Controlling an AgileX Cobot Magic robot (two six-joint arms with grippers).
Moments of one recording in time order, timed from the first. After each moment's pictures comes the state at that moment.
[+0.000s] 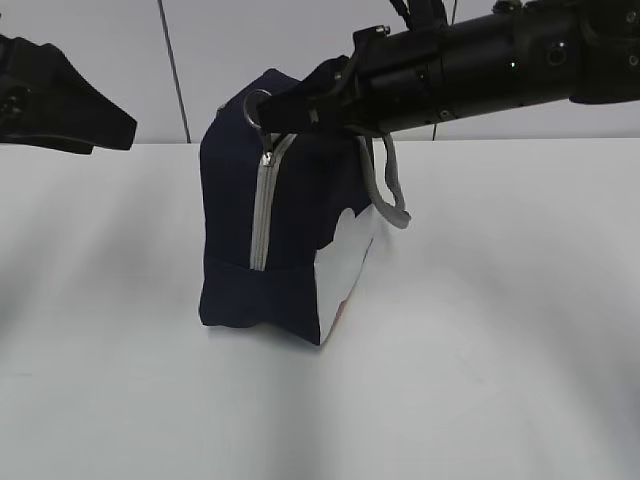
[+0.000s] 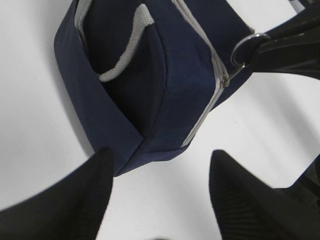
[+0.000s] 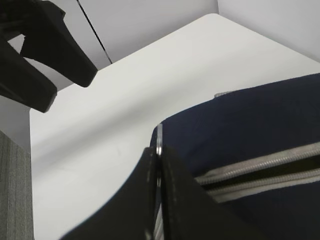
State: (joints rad) left arm -0.13 1.32 -1.10 -0.74 0.92 0.63; right arm 0.34 1.71 -1.24 -1.67 -0.73 1.52
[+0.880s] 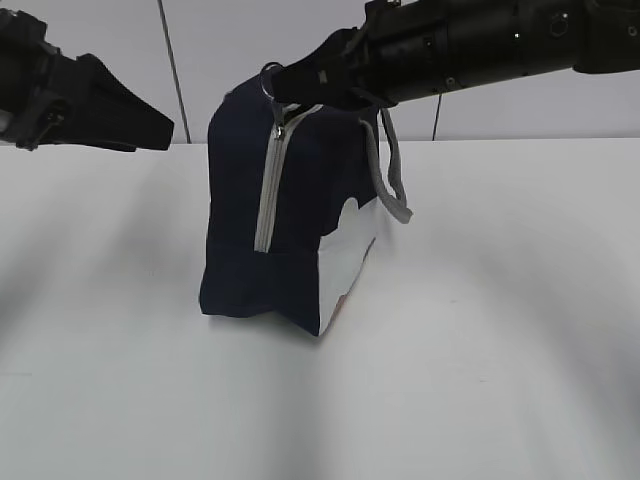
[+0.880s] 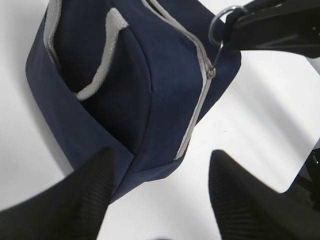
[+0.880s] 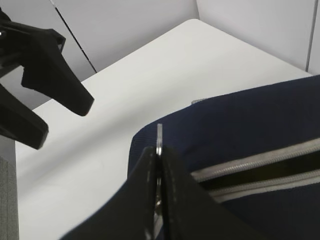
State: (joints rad) left arm -0.13 1.41 -1.10 -0.91 0.90 0.86; right arm 0.30 1.75 -1.33 -1.74 -0.73 1.63
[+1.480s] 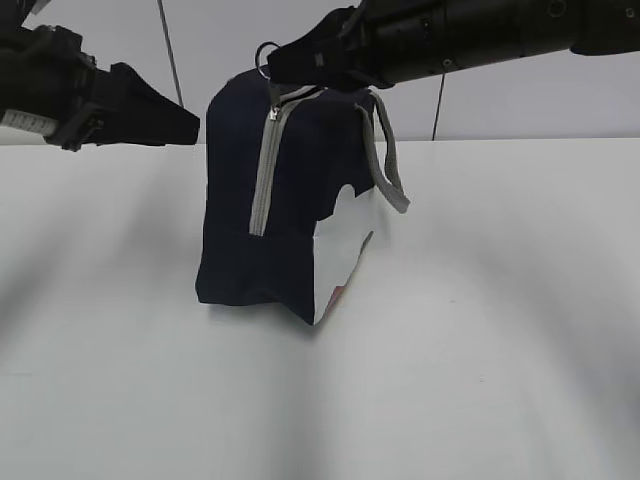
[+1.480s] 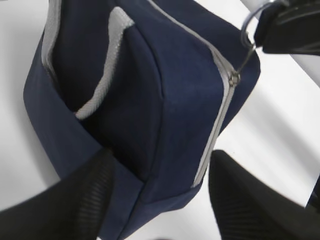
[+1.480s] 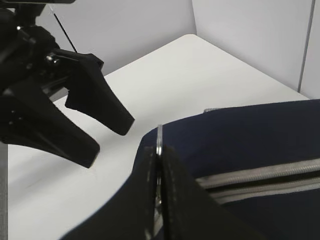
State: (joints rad) left arm -0.13 1.51 -1.10 -1.09 0.84 1.07; right arm 0.30 1.75 -1.38 -1.75 -0.73 1.61
